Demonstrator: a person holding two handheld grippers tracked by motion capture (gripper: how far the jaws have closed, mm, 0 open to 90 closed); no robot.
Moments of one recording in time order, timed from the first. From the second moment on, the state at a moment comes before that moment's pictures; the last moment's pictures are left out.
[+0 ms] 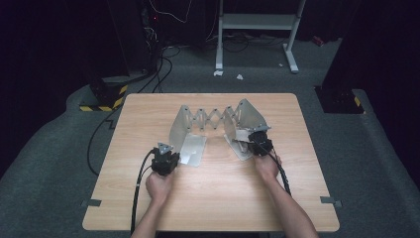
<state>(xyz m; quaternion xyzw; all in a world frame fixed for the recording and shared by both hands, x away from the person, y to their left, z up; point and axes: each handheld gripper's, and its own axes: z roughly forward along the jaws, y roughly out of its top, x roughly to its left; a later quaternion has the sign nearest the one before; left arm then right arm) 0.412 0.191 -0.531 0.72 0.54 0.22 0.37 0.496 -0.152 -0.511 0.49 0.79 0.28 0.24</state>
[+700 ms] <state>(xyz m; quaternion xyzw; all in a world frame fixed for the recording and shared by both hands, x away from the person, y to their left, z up) 0.413 0.191 -0.531 0.72 0.54 0.22 0.37 0.508 -0.142 -0.503 0.51 0.78 0.28 0.23</state>
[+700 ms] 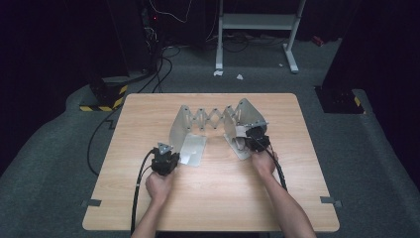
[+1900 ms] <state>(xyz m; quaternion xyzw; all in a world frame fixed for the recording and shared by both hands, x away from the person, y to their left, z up) 0.412 0.191 -0.531 0.72 0.54 0.22 0.37 0.491 -0.153 -0.412 0.49 0.74 0.36 0.29</state>
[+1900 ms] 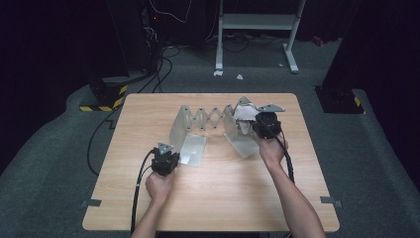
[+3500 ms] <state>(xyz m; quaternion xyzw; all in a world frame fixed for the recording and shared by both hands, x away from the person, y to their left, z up) 0.412 0.191 -0.531 0.72 0.54 0.22 0.37 0.535 -0.127 -0.509 0.51 0.79 0.27 0.23</state>
